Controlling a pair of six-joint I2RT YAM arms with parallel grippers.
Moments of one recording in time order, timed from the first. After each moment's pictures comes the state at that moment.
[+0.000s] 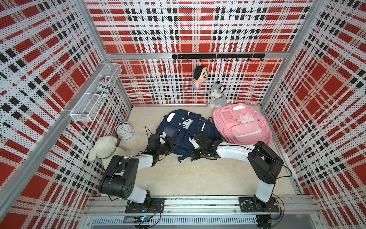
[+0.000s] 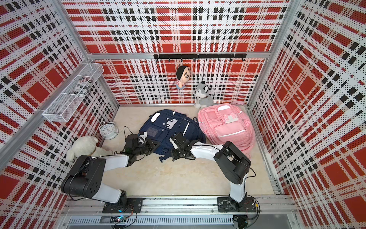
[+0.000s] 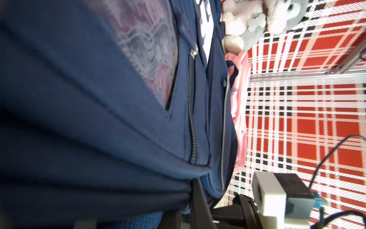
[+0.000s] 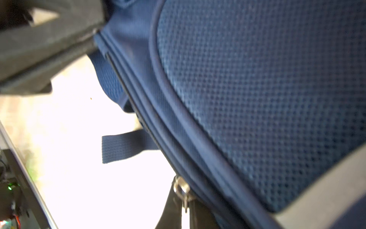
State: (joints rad) left arm -0.17 1.51 0.49 0.45 0.57 -1.00; right arm 0.84 1.84 1.12 -0.25 -0.18 0.39
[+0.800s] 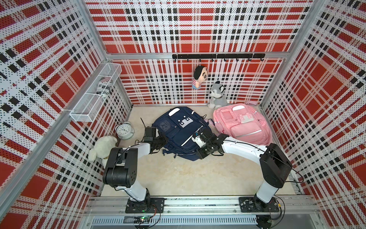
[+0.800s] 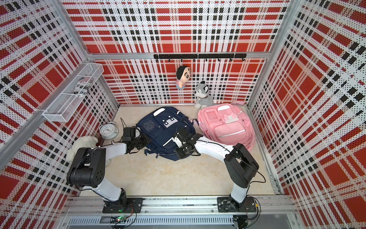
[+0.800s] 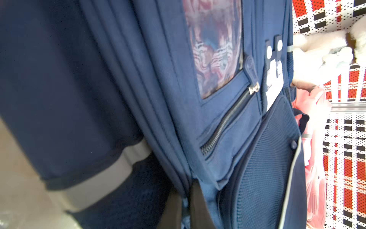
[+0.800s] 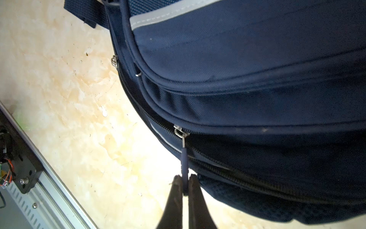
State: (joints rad) left arm -0.05 1.63 0.74 0.08 0.34 -0.71; right arm 0.79 1.74 1.21 -0.59 -0.20 0.19
